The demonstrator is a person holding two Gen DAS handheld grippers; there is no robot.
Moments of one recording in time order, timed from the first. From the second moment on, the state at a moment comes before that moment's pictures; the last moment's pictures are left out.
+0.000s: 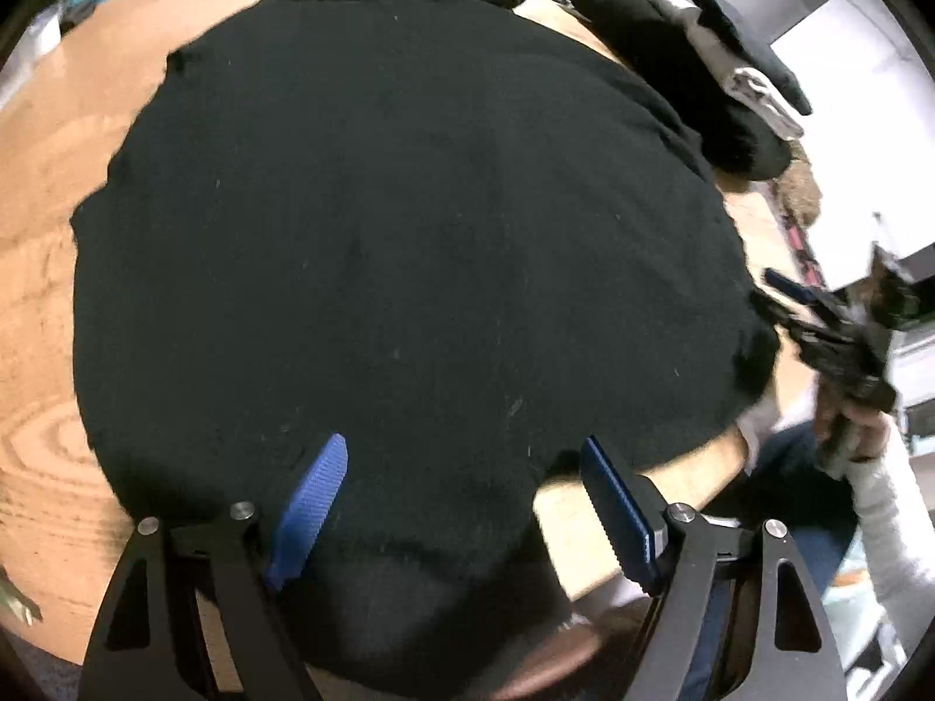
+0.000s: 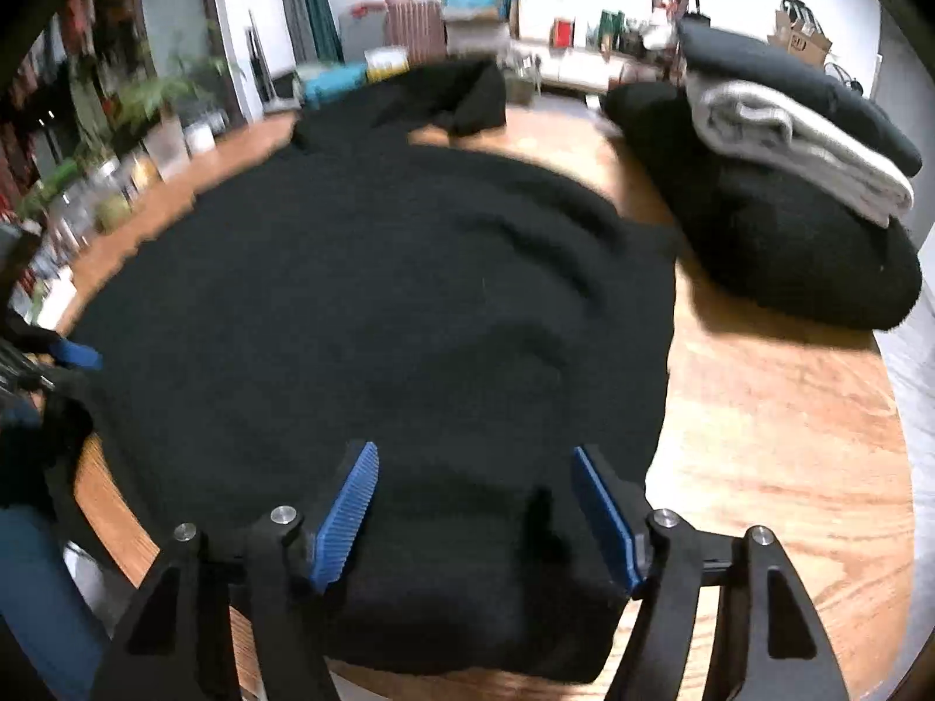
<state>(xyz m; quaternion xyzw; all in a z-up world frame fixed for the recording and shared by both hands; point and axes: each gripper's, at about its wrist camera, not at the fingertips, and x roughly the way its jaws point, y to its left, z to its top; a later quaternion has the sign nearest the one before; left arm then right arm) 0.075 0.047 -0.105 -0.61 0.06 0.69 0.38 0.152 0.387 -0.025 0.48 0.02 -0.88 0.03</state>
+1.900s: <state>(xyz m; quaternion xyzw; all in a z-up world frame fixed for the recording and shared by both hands) -0.013 0.067 -0.033 -0.56 -0.04 0.75 0.36 -0.065 0.301 -0.027 0.50 0.06 -0.86 -0.05</state>
